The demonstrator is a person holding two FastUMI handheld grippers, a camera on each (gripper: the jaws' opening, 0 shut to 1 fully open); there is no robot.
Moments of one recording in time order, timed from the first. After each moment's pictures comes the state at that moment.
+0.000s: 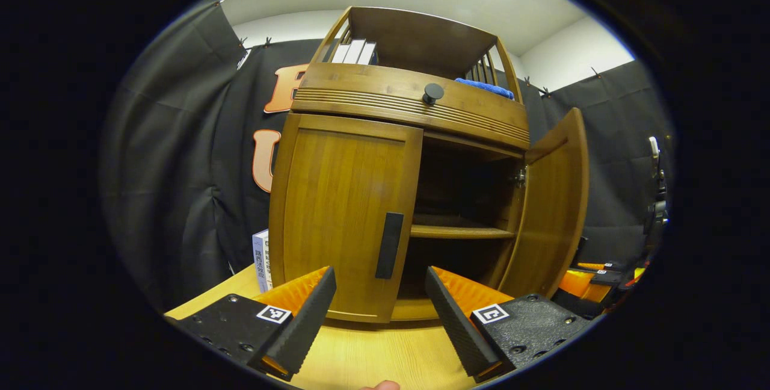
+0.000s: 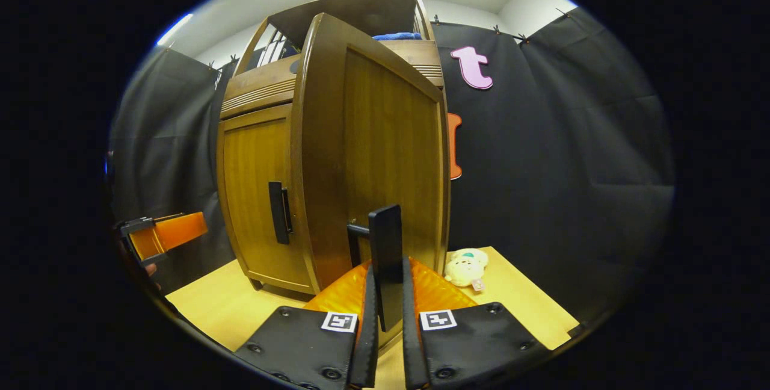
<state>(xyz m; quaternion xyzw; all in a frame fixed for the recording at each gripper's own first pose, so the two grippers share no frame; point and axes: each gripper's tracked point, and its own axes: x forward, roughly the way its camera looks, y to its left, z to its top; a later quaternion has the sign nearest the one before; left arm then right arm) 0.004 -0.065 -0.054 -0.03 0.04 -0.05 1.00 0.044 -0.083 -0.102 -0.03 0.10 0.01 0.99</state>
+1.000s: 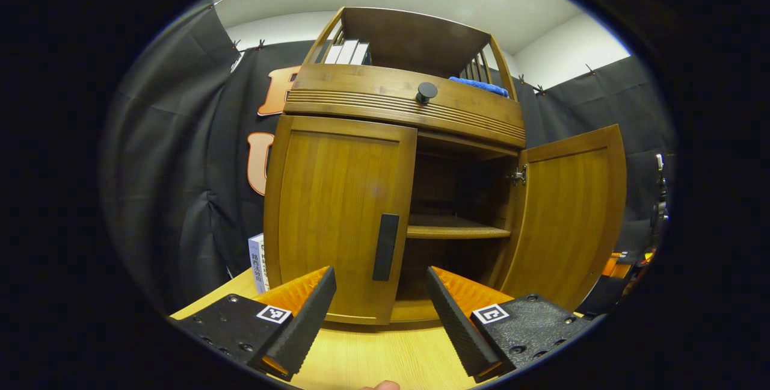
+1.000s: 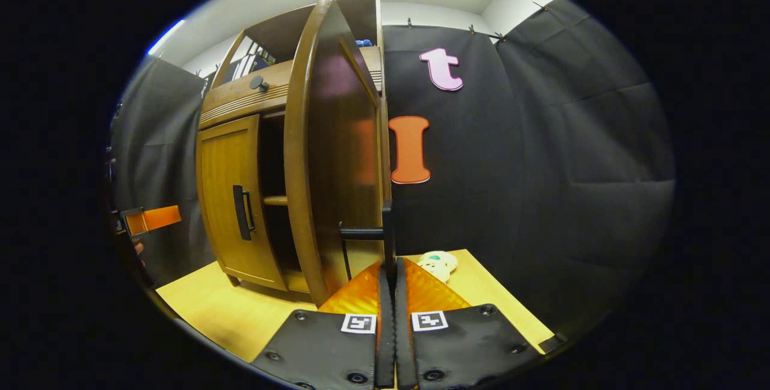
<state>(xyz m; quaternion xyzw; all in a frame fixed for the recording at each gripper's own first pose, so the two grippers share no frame) 0.005 -0.066 -0.054 -0.01 0.03 -0.06 1.00 0.011 -0.194 -0.087 -0.04 0.09 0.00 0.99</state>
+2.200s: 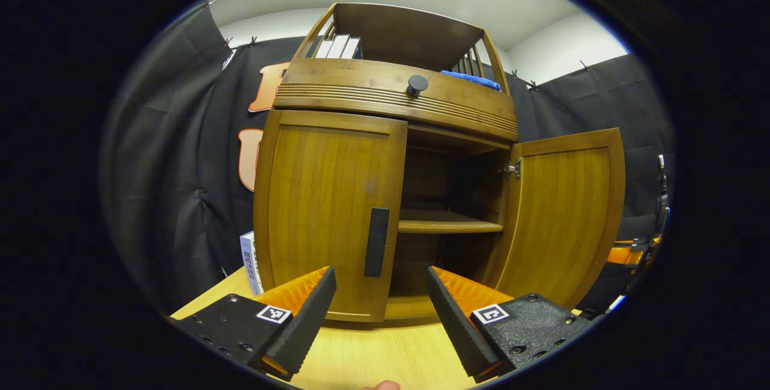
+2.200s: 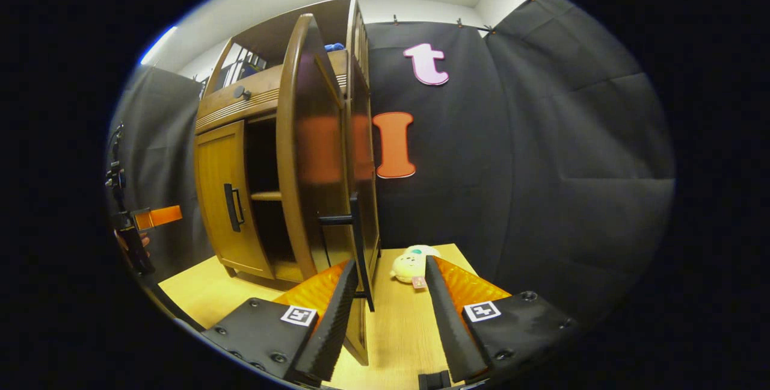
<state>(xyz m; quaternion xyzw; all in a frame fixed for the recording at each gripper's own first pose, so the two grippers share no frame) 0.008 -0.070 -0.062 -0.01 0.04 -0.08 1.00 -0.026 -0.269 -0.066 -0.02 0.11 -0.02 0.99</state>
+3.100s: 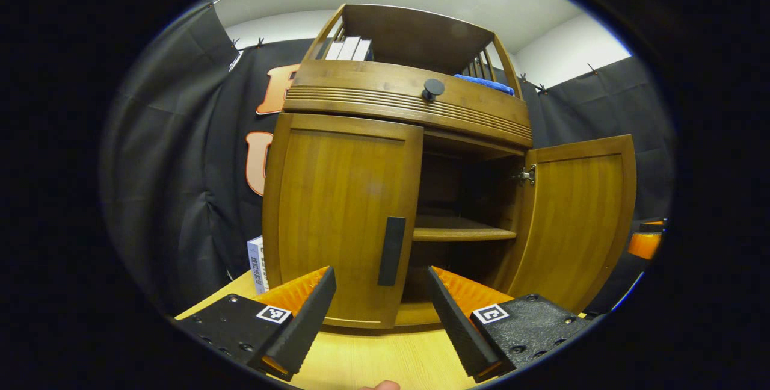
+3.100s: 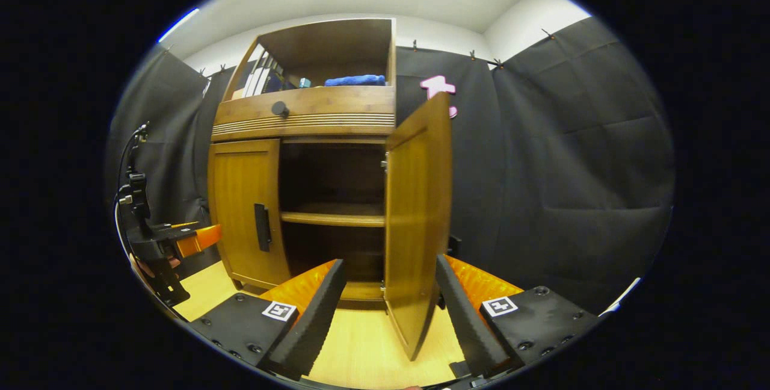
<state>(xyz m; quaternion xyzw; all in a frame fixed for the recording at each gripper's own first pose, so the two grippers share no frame) 0.020 -0.045 -0.055 -0.01 0.03 -0.06 1.00 -0.052 -0.116 -0.020 -0.07 0.07 -0.03 1.00</state>
